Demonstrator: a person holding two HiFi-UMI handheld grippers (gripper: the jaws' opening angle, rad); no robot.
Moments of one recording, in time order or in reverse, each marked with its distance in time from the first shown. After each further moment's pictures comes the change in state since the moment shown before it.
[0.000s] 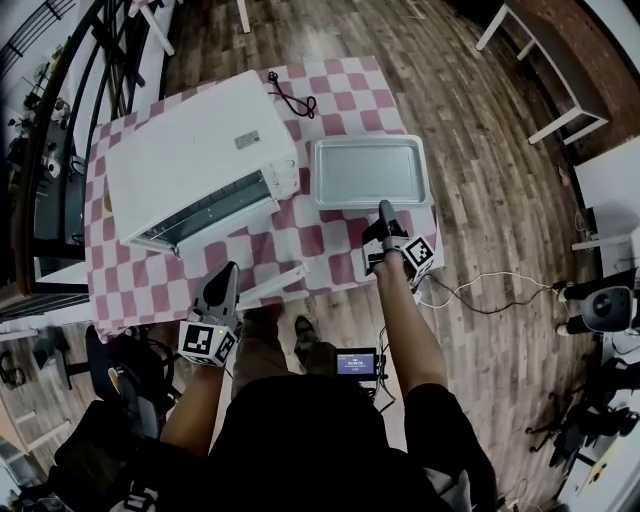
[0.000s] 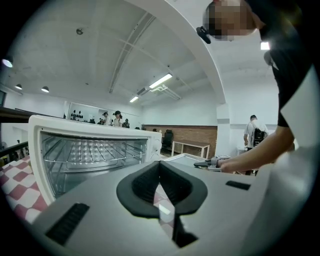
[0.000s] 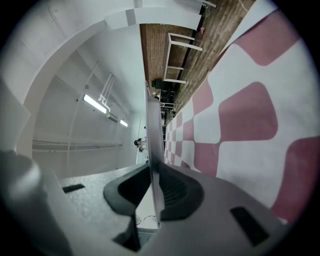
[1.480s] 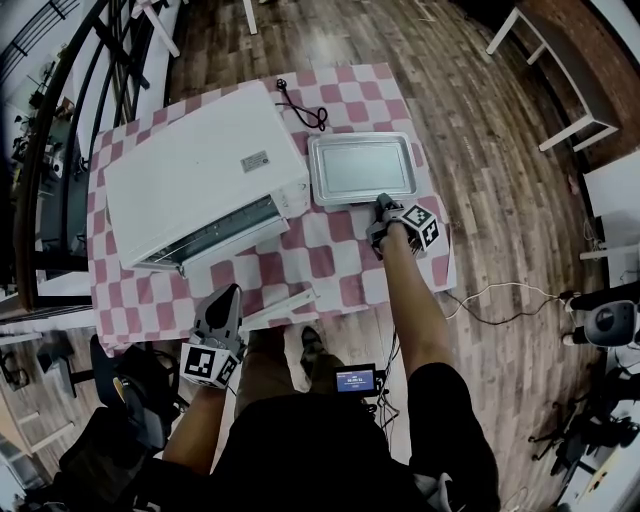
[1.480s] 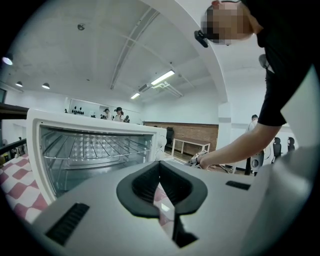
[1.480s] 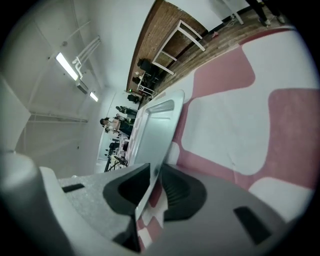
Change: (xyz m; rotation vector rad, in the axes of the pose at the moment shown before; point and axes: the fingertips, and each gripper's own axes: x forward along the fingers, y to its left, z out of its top) left arm 0.011 0.023 -0.007 -0.021 0.036 0.008; right arm 0.105 -0.074 0.006 -0.134 0.176 -0.416
